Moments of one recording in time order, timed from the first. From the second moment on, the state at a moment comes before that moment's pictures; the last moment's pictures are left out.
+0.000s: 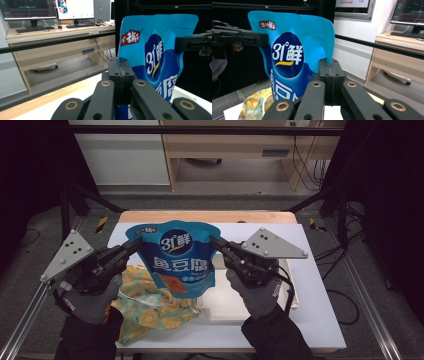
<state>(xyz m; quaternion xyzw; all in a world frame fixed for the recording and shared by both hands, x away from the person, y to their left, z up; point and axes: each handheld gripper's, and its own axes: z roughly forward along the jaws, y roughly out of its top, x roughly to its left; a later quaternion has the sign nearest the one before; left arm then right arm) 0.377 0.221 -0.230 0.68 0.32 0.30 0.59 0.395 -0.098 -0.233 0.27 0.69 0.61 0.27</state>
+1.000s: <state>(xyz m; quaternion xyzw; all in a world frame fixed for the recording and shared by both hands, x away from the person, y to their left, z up) 0.385 0.166 -0.232 0.69 0.28 0.28 0.60 0.381 -0.152 -0.238 0.30 0.67 0.60 0.30</state>
